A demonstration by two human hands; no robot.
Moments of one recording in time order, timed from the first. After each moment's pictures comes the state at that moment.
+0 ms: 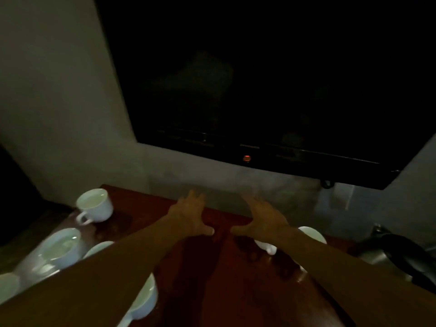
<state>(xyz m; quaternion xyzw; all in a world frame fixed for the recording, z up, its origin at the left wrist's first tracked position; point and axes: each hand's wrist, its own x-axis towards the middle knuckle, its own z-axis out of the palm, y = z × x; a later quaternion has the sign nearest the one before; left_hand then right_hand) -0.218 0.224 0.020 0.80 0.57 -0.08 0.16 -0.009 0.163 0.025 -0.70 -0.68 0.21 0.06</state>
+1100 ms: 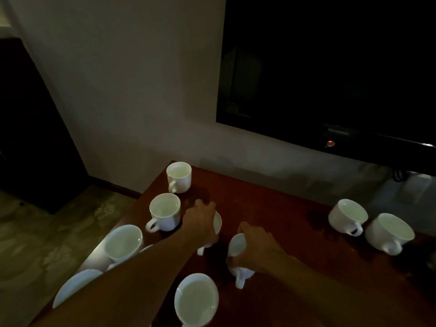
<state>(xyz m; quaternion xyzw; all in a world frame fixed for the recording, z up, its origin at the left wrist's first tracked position) -0.429 0.184 -0.035 0.77 0.59 -0.10 0.21 -0.269 0.127 -0.043 -0.72 -0.62 0.30 -0.06</state>
